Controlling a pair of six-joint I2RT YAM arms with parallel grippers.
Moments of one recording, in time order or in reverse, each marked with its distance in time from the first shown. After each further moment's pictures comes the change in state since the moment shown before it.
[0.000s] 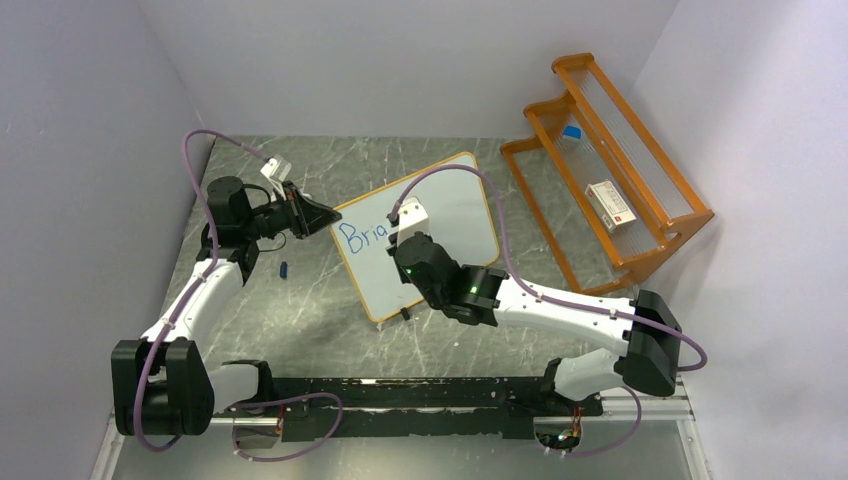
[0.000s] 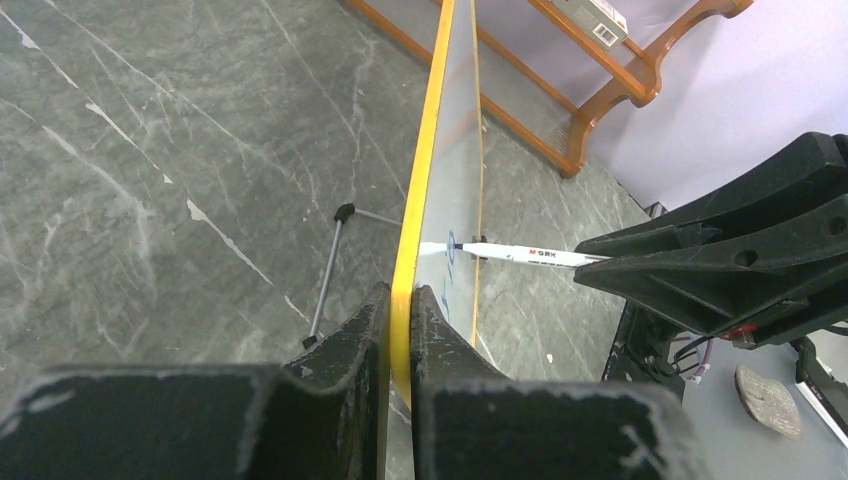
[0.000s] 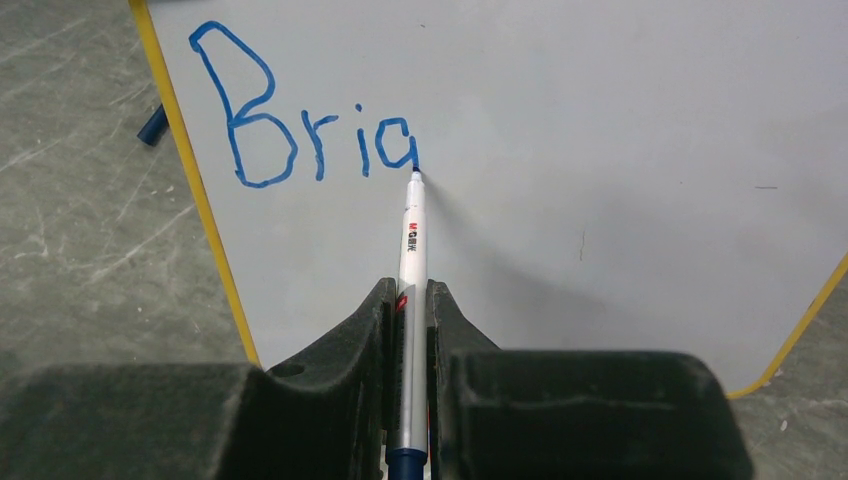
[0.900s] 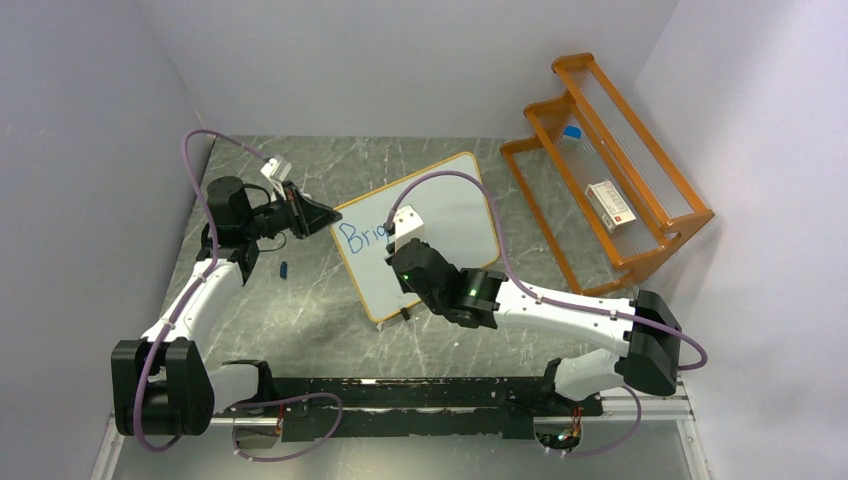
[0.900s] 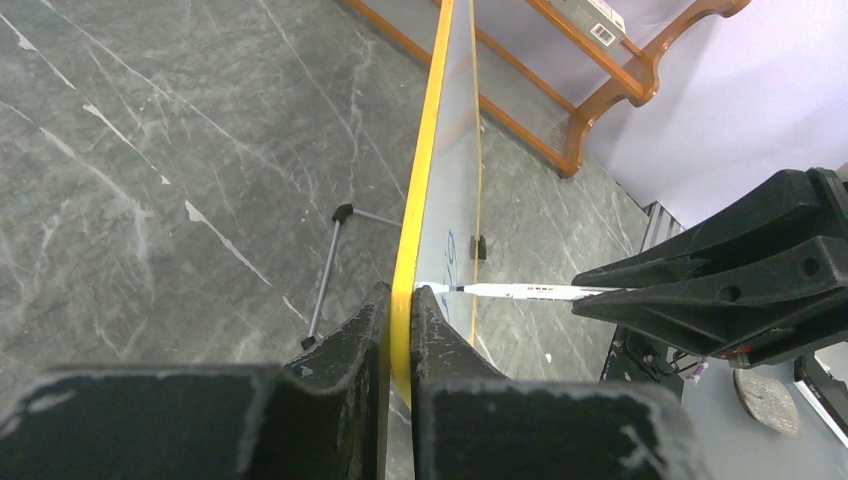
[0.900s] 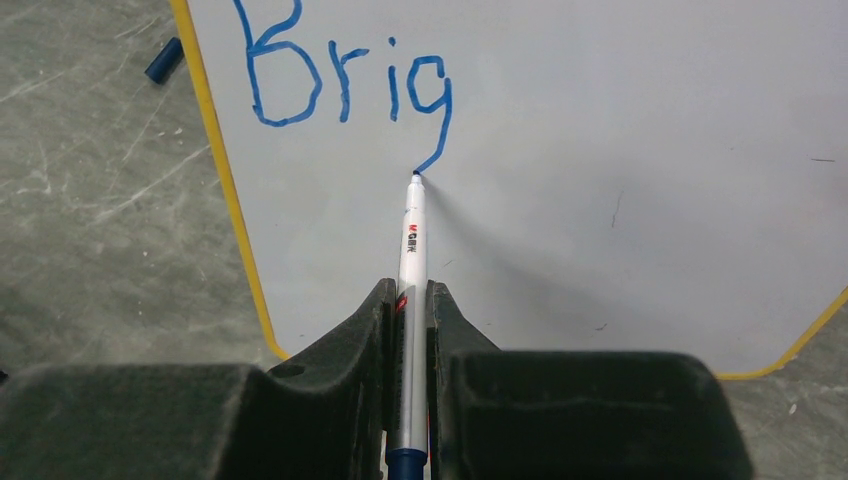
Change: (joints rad) left arm 0.000 0.000 0.000 0.000 0.001 0.000; right arm 0.022 -0.004 0.000 -0.084 -0.047 0.019
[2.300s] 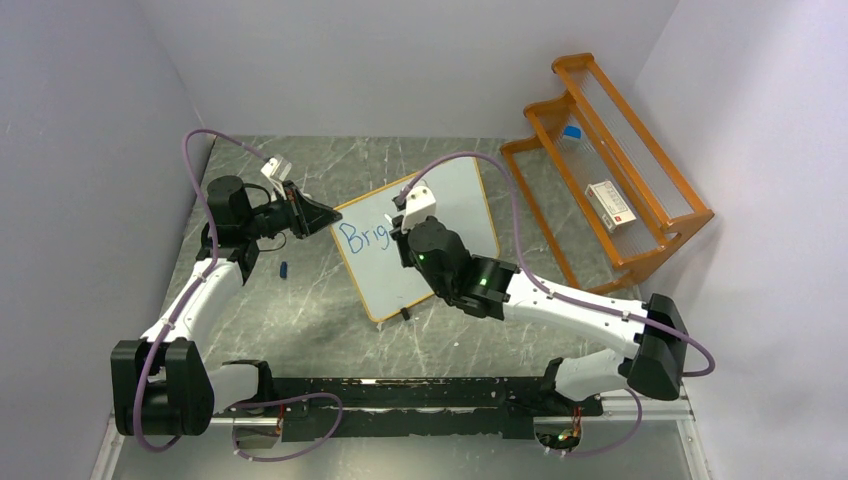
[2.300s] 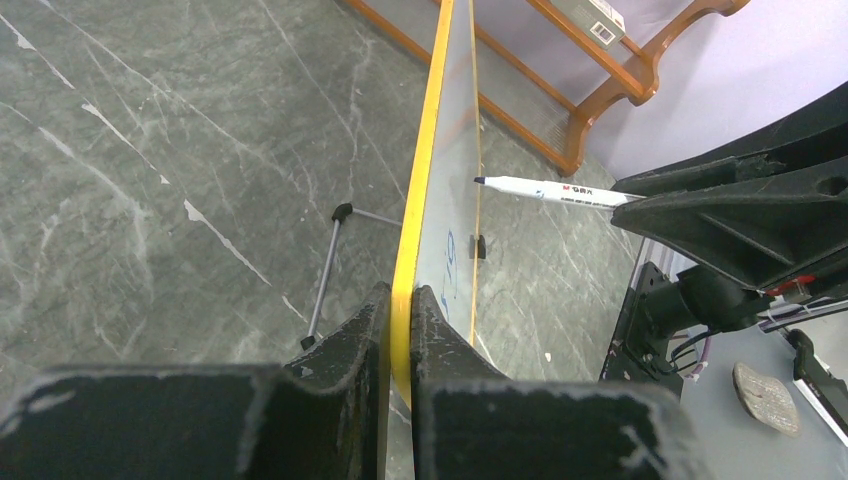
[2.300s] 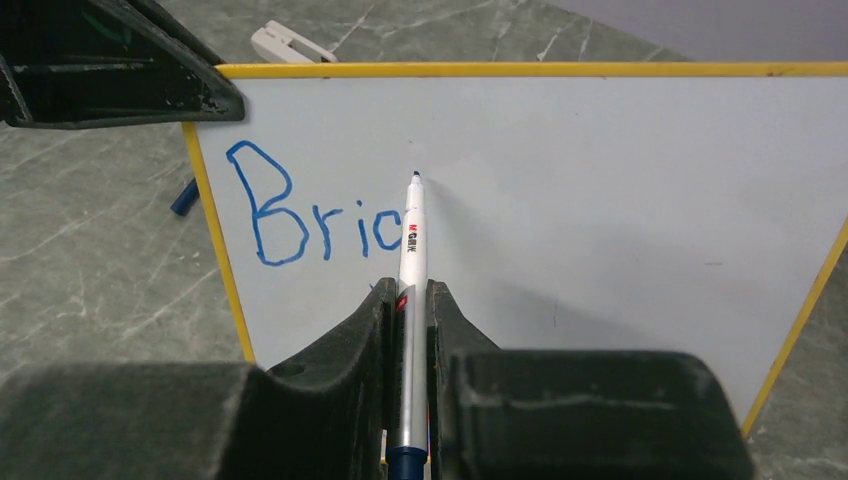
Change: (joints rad) left arm -0.002 0.000 0.005 -0.010 0.001 0.004; right arm -0.061 -0.038 0.034 0.149 0.014 -0.094
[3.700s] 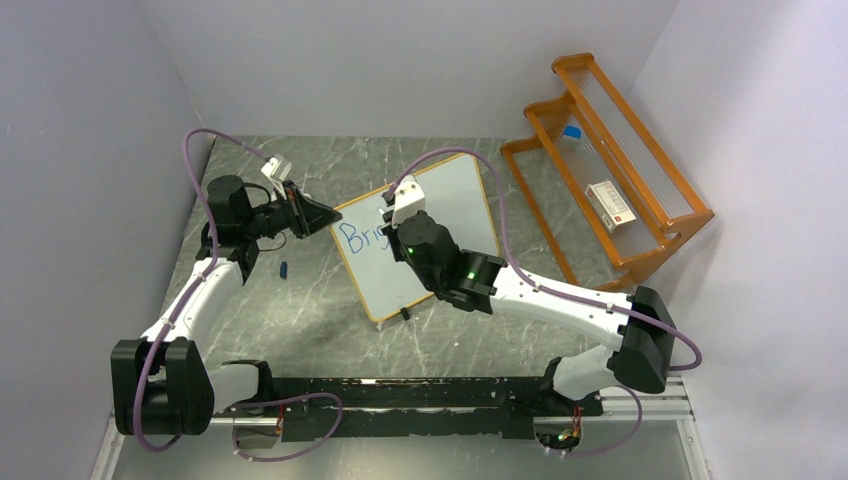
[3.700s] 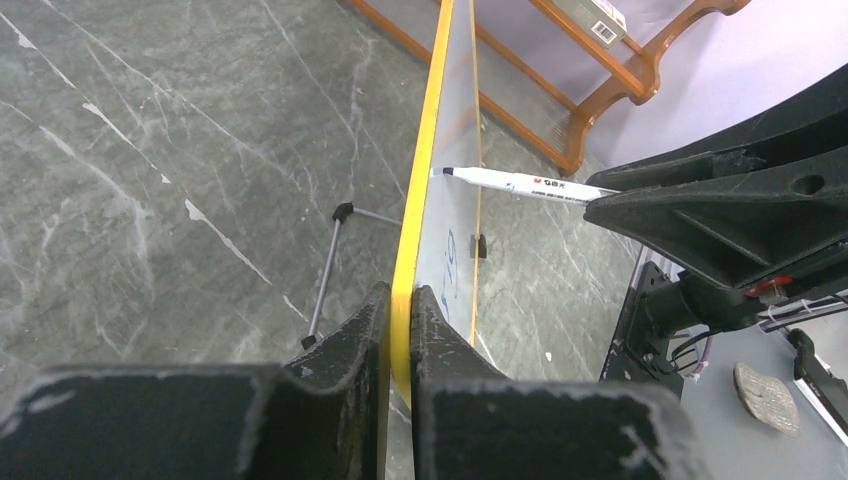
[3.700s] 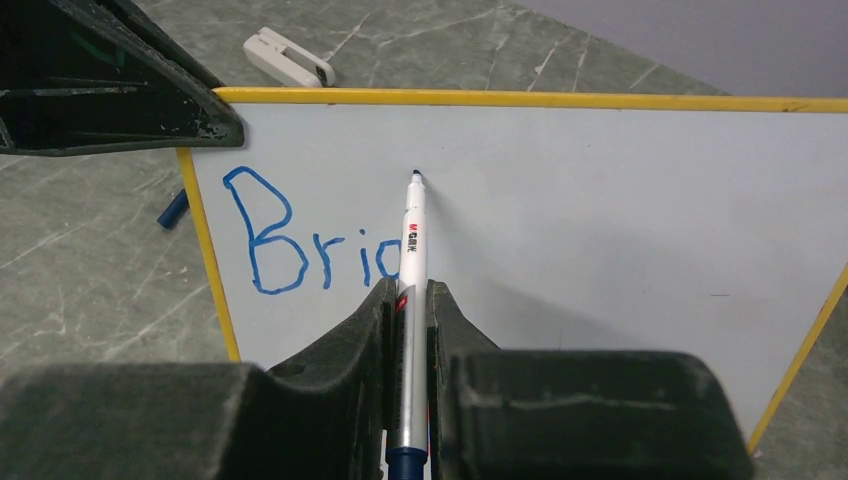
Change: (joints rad) left arm 0.000 0.001 0.003 -0.006 -0.001 0.004; right arm -0.012 0.081 0.054 0.038 -0.001 -0.042
